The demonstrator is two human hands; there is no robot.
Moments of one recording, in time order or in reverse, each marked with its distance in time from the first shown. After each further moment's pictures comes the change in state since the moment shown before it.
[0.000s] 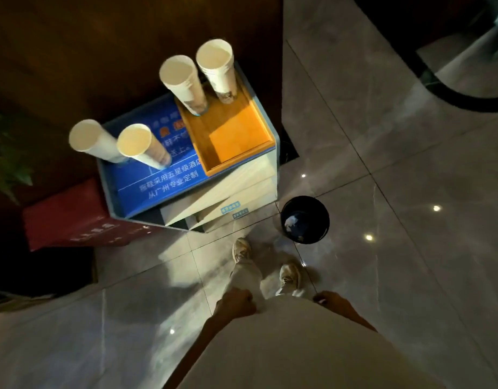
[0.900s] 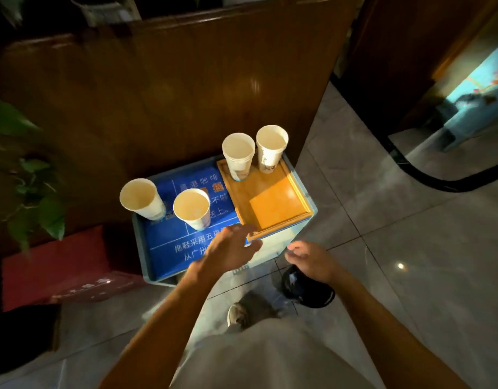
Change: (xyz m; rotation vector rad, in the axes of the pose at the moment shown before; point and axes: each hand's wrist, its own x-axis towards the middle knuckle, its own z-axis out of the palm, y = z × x) left_hand -0.043 -0.038 -0.311 -0.192 0.653 0.630; right_hand 0.003 -0.310 -0.117 -0.044 0.350 -0.327
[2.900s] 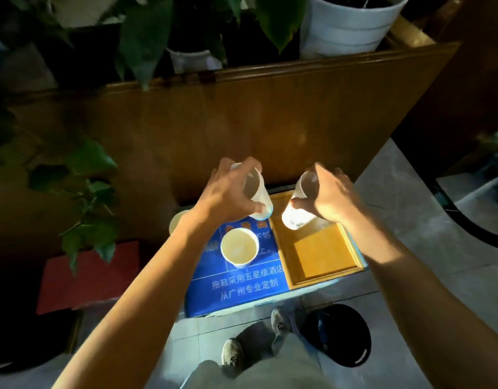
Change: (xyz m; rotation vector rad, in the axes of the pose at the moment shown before) left_hand 0.059 -0.022 -0.195 0.083 0.288 -0.054; right_hand 0.119 -0.204 -0.089 -0.285 0.445 -0.242
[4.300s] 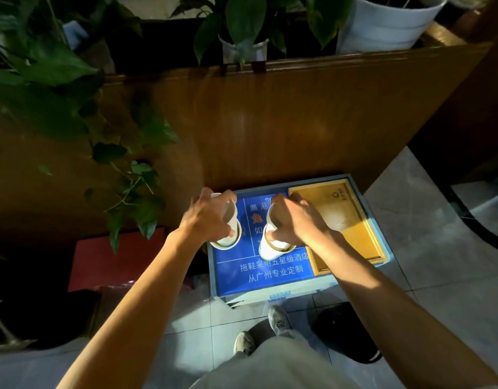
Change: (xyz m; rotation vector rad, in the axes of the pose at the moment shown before) left_hand -0.093 -0.104 -0.013 0.208 -0.123 -0.262; right_hand -0.083 -0.097 0.078 -0.094 -0.245 -0.177
